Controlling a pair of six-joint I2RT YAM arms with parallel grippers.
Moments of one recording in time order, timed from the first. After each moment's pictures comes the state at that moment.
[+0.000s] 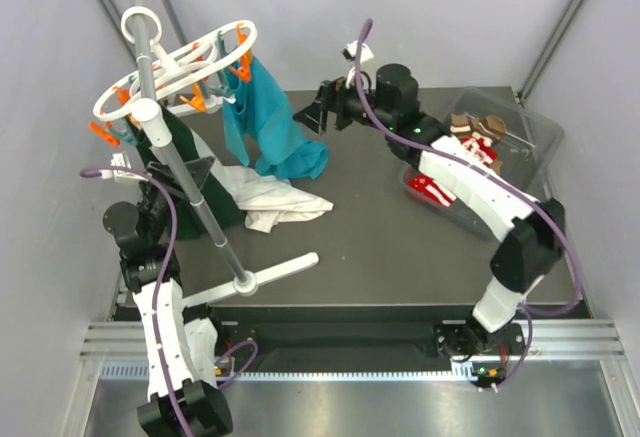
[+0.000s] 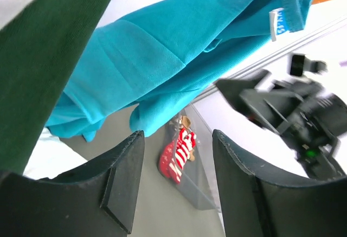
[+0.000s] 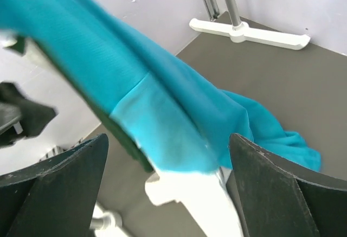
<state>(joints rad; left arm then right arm) 0.42 0.66 0.57 0.30 0.75 -1.10 0.64 1.75 1.68 -0.02 -0.38 0.37</state>
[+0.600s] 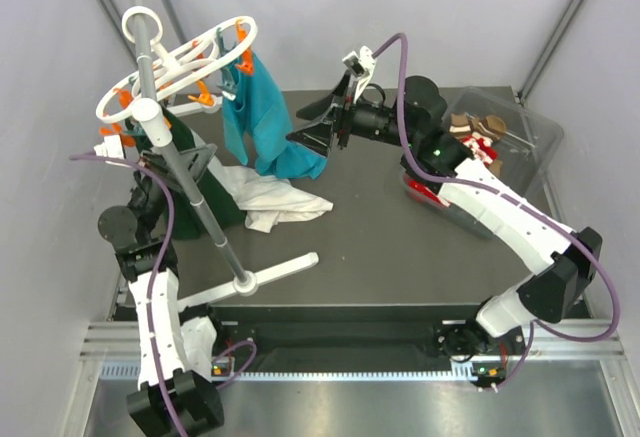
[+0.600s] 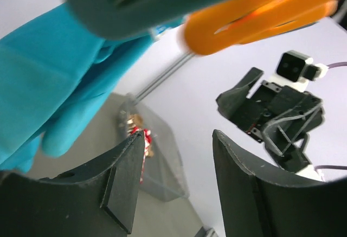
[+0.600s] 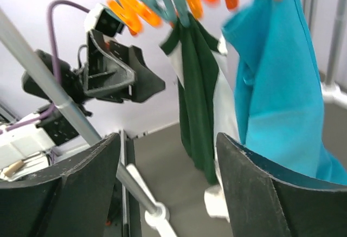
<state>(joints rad) 0.39 0.73 0.63 0.63 0.87 -1.34 0.74 1.49 1.53 0.09 -0.58 0.36</state>
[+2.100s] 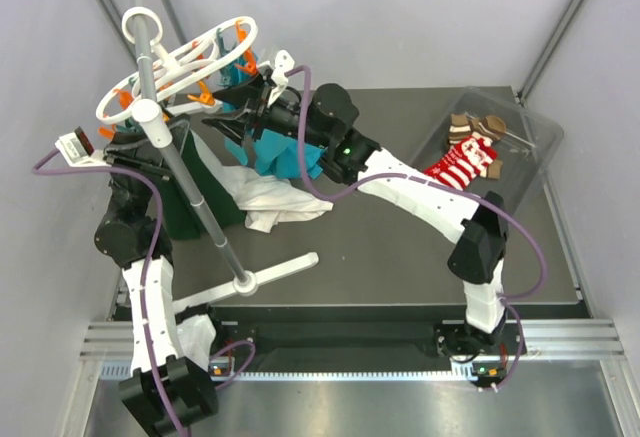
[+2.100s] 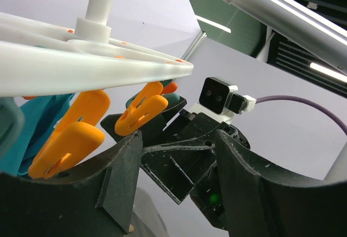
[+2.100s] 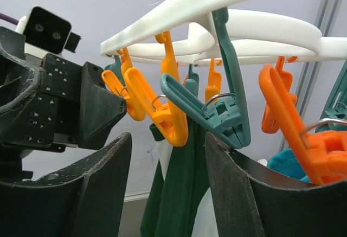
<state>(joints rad) 0.38 0.83 0.72 1.11 0.67 -1.57 0.97 1.92 1.93 0.40 -0.40 0.14</state>
